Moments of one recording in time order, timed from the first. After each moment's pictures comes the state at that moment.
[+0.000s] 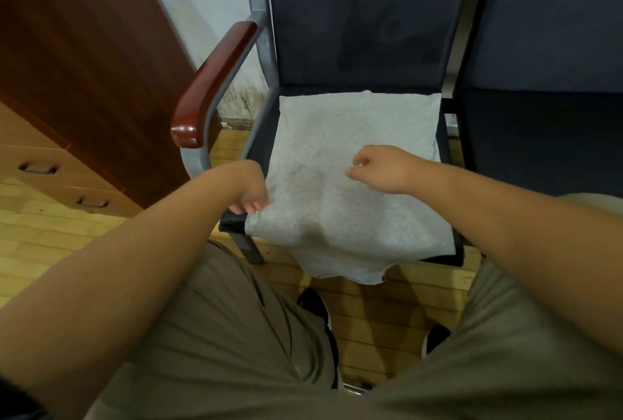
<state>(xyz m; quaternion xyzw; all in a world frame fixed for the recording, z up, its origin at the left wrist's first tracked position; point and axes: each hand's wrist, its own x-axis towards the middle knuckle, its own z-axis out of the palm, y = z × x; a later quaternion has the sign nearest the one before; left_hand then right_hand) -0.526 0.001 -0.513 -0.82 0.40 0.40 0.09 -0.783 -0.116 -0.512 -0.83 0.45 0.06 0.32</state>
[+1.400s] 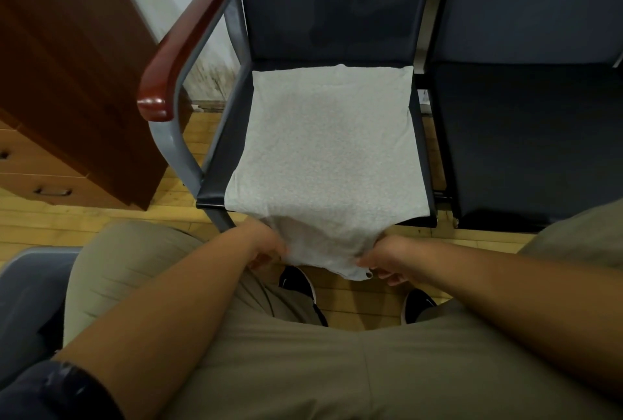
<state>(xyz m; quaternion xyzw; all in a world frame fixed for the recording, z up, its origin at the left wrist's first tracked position) -0.594 0.080 -0.660 -0.80 0.25 0.54 -0.03 -0.877 0.005 -0.658 -0.55 0.61 0.15 0.55</state>
